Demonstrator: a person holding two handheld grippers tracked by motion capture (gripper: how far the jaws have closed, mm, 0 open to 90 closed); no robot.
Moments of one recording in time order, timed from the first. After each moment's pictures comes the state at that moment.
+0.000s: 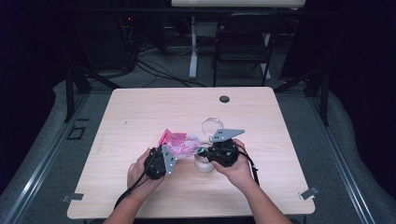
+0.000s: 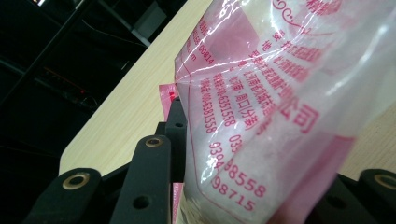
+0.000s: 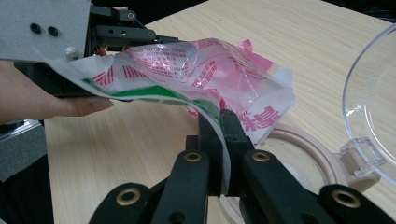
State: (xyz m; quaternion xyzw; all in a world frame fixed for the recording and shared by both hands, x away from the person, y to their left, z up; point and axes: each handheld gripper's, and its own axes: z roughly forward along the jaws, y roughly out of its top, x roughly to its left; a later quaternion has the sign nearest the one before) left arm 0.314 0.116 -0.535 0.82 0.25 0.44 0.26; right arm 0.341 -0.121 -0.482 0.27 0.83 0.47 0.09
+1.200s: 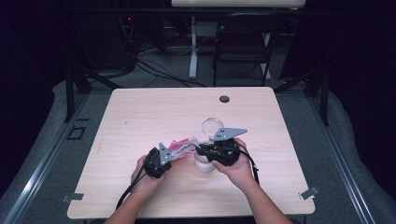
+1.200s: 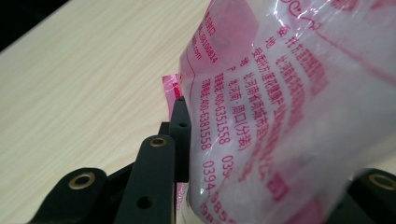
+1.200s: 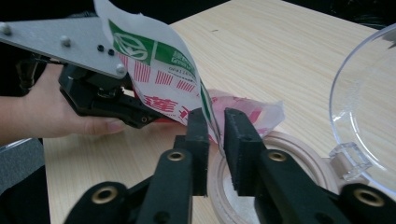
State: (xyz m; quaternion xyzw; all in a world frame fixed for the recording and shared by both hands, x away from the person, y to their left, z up) left arm 0.338 0.128 -0.559 0.85 0.32 0.28 0.31; right arm 0.342 -0.126 -0.479 0.28 0.82 0.49 0.09
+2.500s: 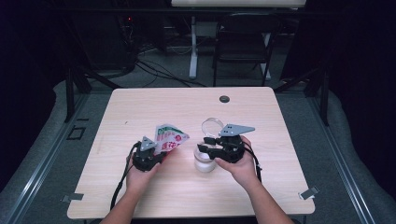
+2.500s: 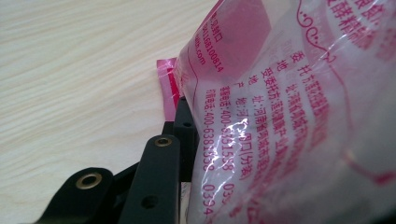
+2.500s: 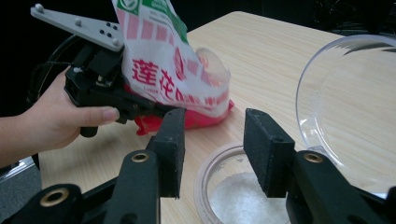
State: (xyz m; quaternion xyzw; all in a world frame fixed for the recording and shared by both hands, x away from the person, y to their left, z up) left arm 0.357 0.171 -0.554 0.78 0.44 0.18 0.40; right arm 0.345 -0.137 -0.474 0.32 0.79 0.52 0.10
